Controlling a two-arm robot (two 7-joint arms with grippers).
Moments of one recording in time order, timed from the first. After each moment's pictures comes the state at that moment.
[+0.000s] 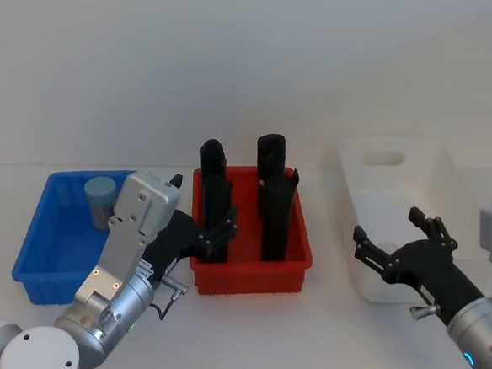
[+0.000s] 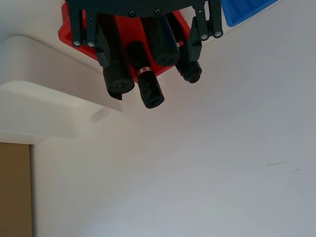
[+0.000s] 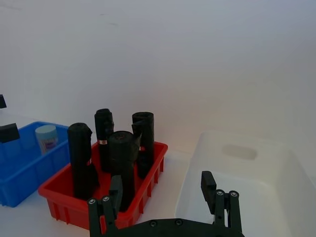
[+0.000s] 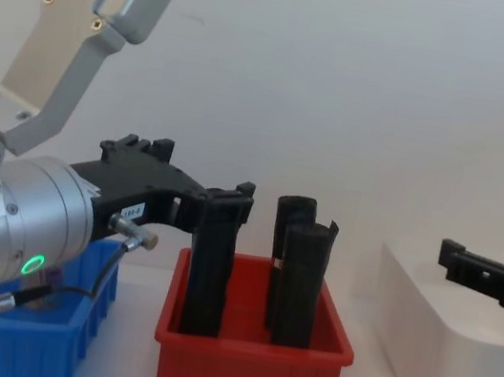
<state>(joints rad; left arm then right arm) -0.24 0.38 0.45 -1.63 -0.20 0.01 -0.01 0.06 0.32 -0.22 -1.68 0.25 0.03 0.15</state>
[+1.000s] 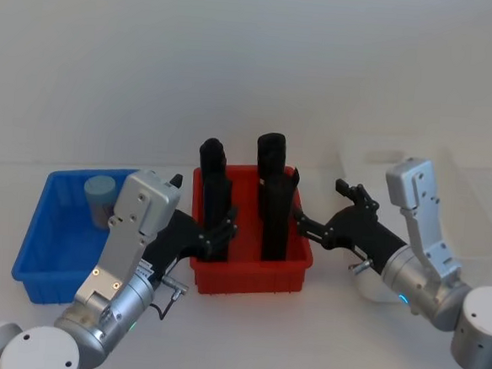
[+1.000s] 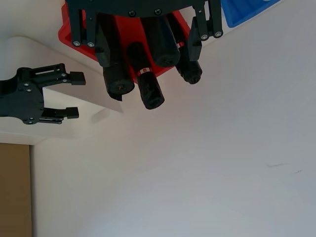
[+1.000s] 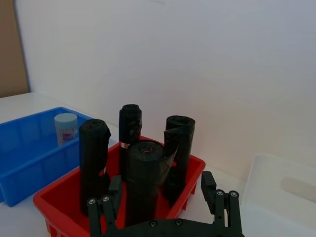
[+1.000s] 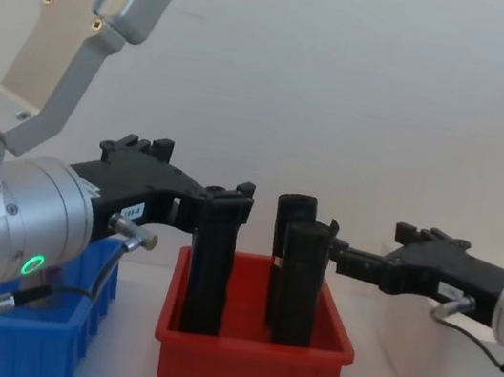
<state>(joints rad) -0.24 0.38 0.45 -1.63 -0.20 0.01 -0.01 0.42 0.17 -0.28 -1.18 0.10 -0.10 0.41</state>
